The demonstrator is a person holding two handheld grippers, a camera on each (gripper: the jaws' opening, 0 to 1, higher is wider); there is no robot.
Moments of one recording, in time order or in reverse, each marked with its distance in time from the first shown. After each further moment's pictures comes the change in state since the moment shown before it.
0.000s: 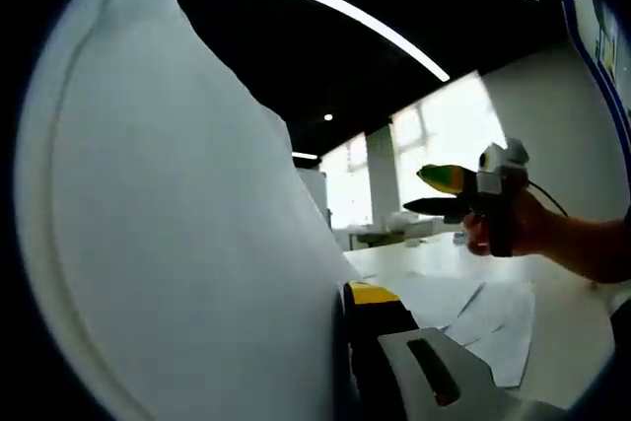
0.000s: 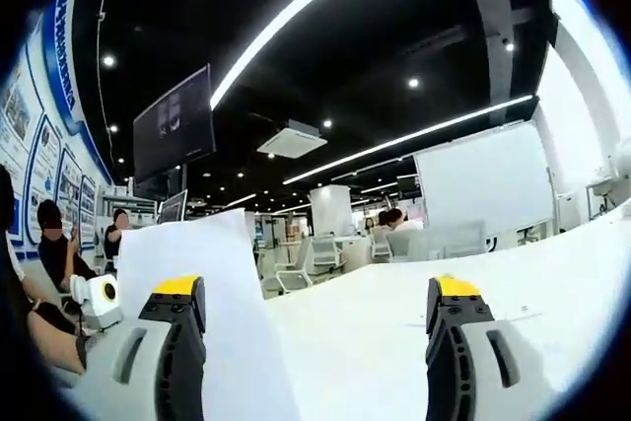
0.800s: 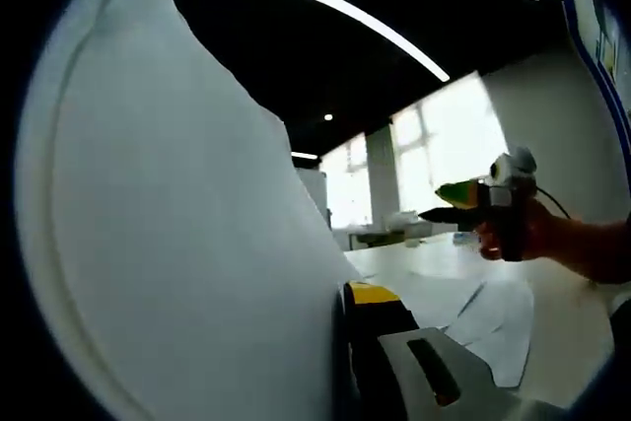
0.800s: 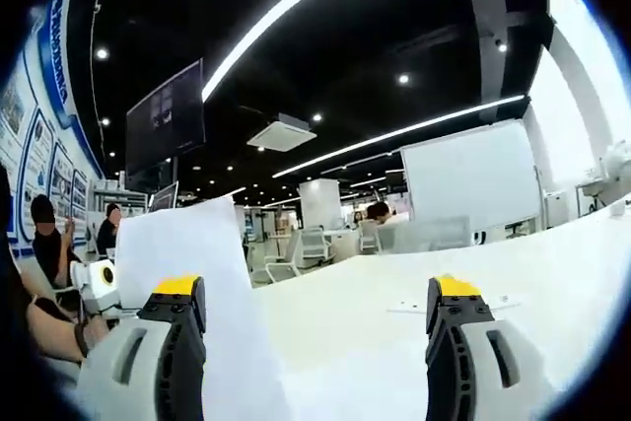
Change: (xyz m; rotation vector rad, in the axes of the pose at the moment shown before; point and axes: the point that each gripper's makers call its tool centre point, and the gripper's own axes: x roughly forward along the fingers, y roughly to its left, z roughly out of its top) left arm 0.000 0.005 -0.003 -0.003 0.000 -0.001; right arm -0.028 -0.017 -0.009 0.013 0.025 -0.040
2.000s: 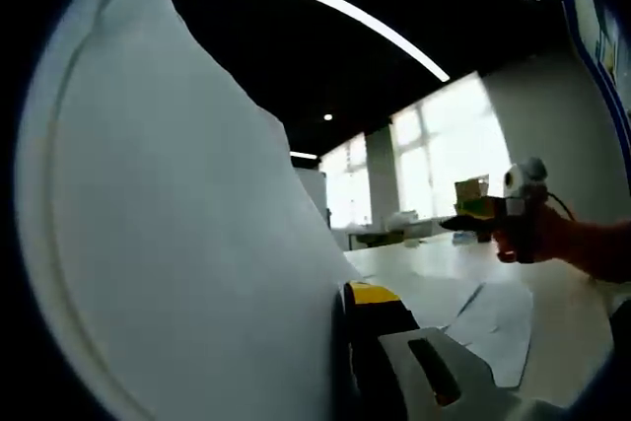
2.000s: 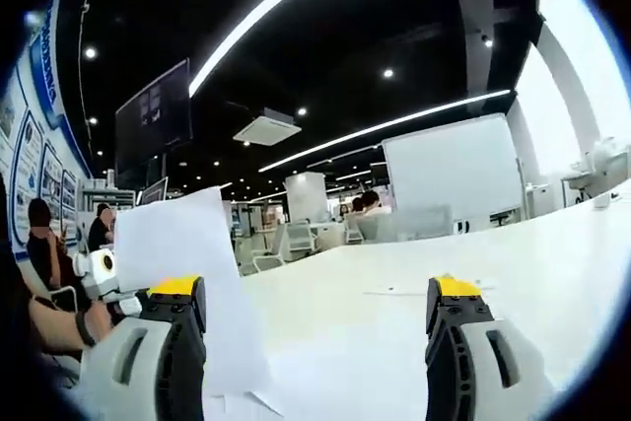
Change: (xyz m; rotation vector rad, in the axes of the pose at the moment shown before) left arm 0.001 -0.003 0.000 0.000 0.001 -0.002; right arm -0.039 -0.025 -0.011 -0.002 0.032 -0.075
